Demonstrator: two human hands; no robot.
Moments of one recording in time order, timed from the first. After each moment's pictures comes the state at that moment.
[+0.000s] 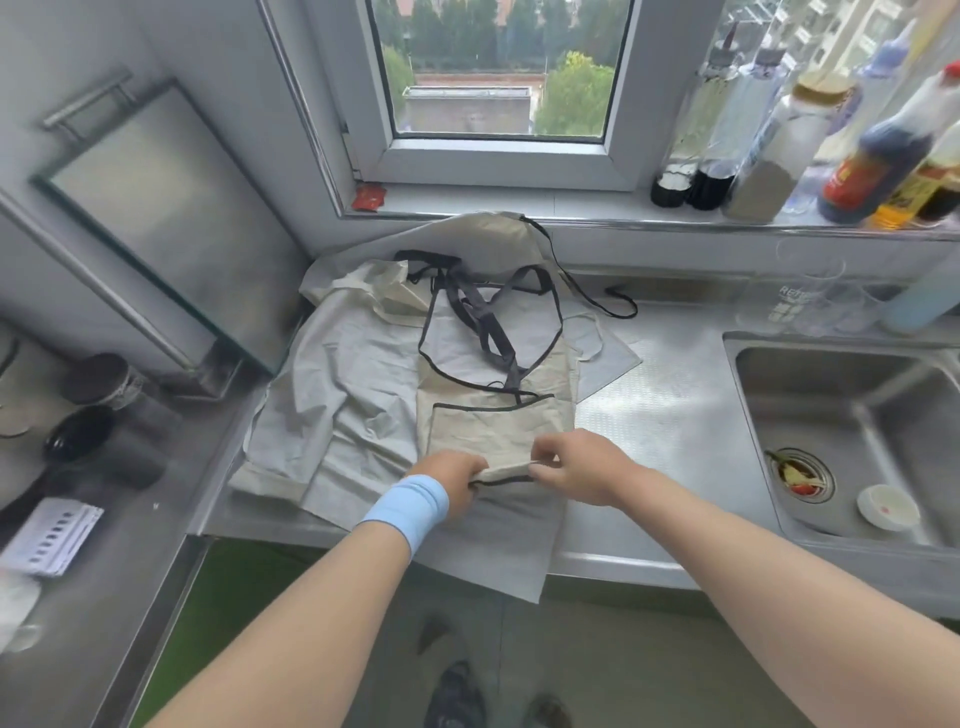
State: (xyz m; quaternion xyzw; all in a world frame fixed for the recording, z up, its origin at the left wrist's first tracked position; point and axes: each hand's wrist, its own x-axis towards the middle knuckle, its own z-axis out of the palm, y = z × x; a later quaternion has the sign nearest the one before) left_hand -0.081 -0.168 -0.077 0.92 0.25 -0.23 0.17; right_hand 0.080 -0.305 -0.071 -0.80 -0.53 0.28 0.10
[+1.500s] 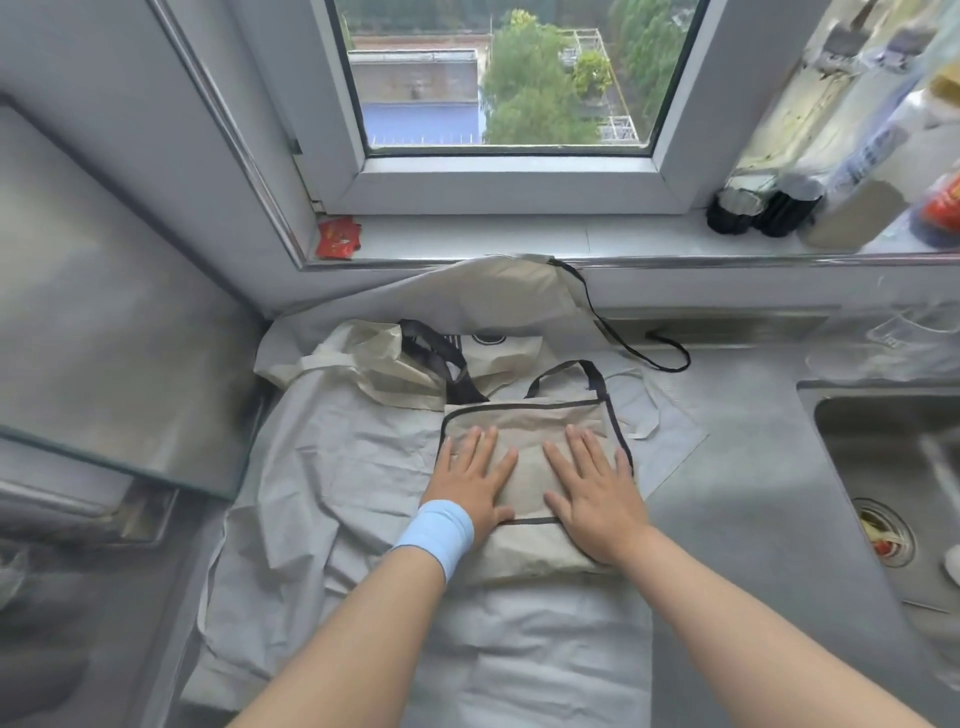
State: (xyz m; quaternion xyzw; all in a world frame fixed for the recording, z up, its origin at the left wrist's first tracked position) left_hand 0.023 -0.004 -0.167 0.96 0.17 -0.22 0.04; right_hand 0.148 -0.163 -0.187 -0.88 -0.45 0.17 -0.05
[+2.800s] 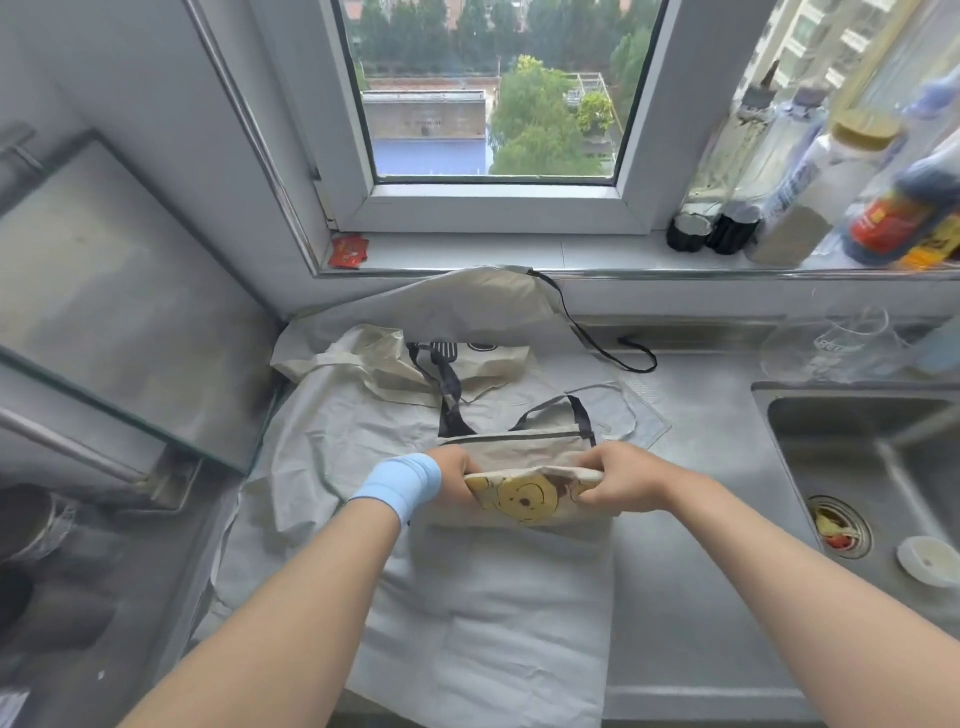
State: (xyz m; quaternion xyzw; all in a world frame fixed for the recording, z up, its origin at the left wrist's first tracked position) left_hand 0.002 -0.013 -0.073 0.87 0.25 -0.30 0.29; right_hand 0.177 -0.215 -0.073 -0.80 -0.40 0.43 0.14
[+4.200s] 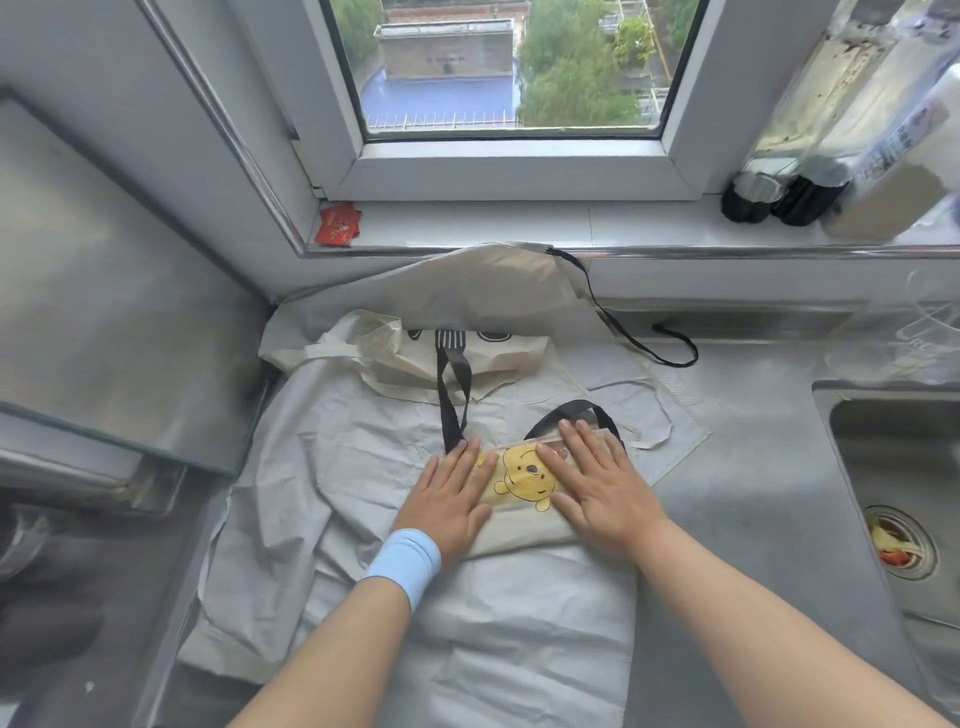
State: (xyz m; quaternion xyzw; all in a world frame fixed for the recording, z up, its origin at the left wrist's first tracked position) left_hand -0.015 -0.016 -0.194 0.97 0.19 -0.13 0.06; right_hand 0.181 -0.188 -0.192 -0.81 -0.57 0.15 -0.01
